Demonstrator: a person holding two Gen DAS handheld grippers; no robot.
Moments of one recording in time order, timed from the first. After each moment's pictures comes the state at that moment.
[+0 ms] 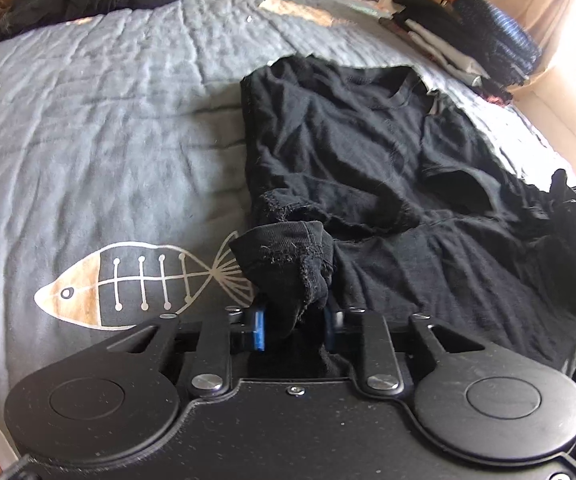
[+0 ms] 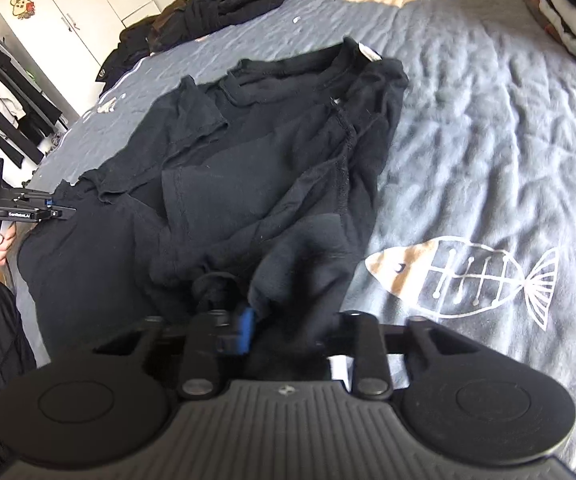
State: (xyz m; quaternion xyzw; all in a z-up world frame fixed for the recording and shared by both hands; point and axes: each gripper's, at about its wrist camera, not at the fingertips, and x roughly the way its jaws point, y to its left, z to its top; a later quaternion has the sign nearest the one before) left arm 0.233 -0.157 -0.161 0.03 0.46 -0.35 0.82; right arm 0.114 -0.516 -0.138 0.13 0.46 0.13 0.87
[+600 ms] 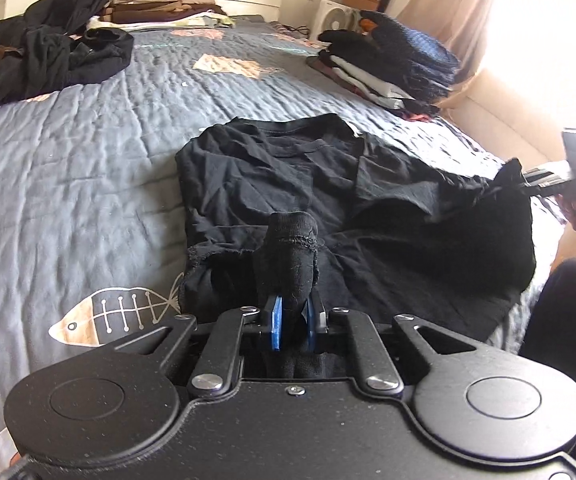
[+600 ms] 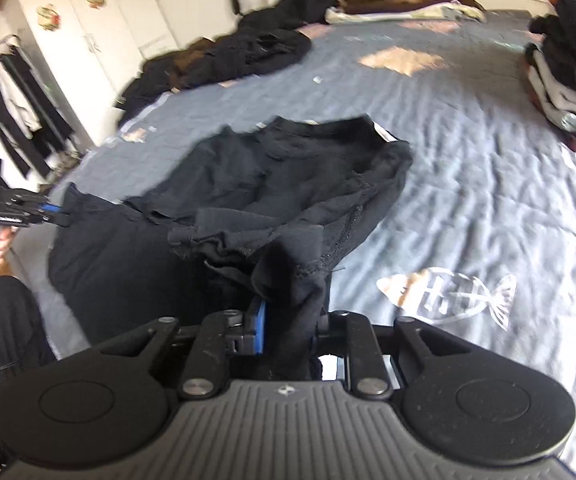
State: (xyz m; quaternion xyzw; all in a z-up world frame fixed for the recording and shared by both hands) left arm 0.190 -0.155 -0.111 0.05 0.39 -0.41 0.82; right arm 0.066 -0.502 -0.082 0.10 0.42 0.12 0.90
